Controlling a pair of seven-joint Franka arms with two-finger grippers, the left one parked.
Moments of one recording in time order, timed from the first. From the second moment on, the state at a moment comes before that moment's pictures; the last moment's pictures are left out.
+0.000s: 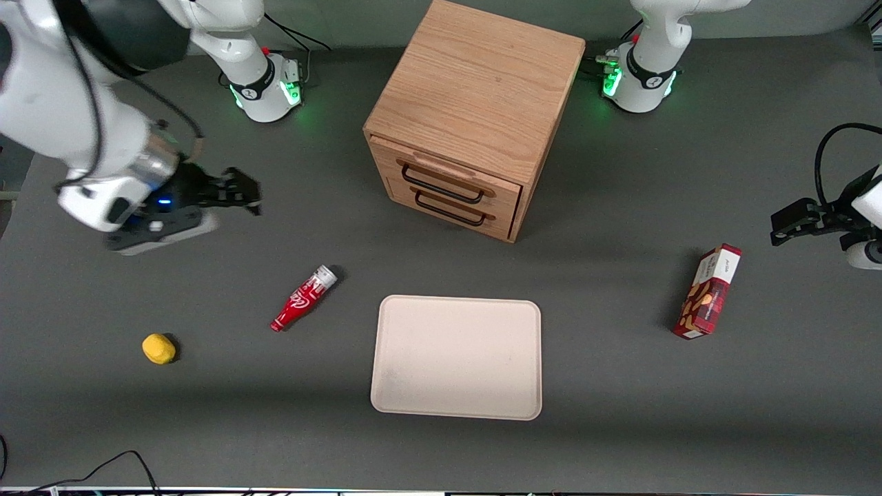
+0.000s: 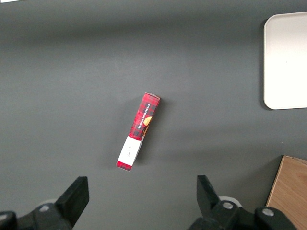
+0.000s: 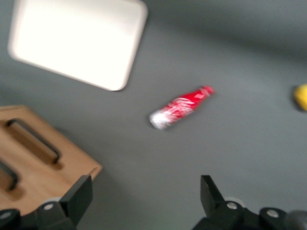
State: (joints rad) arm -0.06 0.20 0.48 -1.44 0.02 1.61 0.09
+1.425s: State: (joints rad) arm 0.22 0.61 0.75 -1.35 -0.22 1.77 -0.09
